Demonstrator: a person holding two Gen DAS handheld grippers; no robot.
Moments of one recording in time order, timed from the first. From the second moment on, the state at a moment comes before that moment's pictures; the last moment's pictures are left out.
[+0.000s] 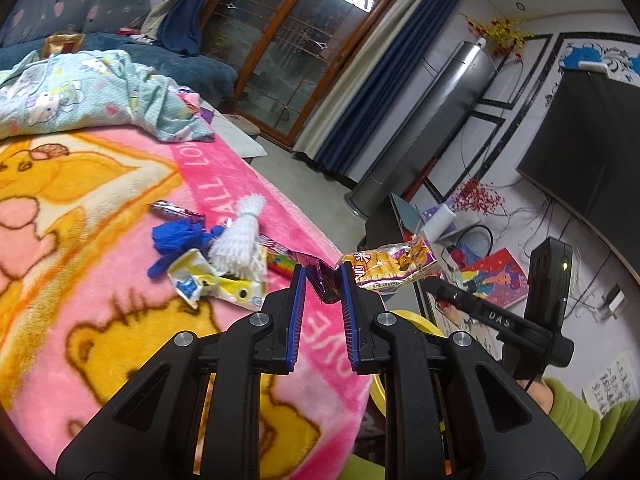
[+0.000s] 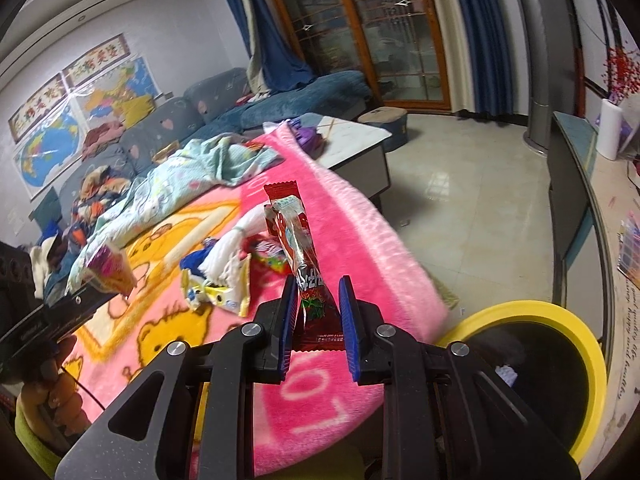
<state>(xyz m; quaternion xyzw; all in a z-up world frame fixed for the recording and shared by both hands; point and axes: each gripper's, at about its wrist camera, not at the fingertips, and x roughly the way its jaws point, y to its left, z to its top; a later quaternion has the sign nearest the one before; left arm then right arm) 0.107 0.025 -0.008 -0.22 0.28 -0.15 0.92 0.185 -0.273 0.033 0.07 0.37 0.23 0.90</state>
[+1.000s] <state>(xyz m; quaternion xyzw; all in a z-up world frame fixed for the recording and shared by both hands) 0.122 -0.094 -0.022 -0.13 0.33 -0.23 0.90 0.179 -0.383 0.021 0.13 0.36 0.10 0.92</state>
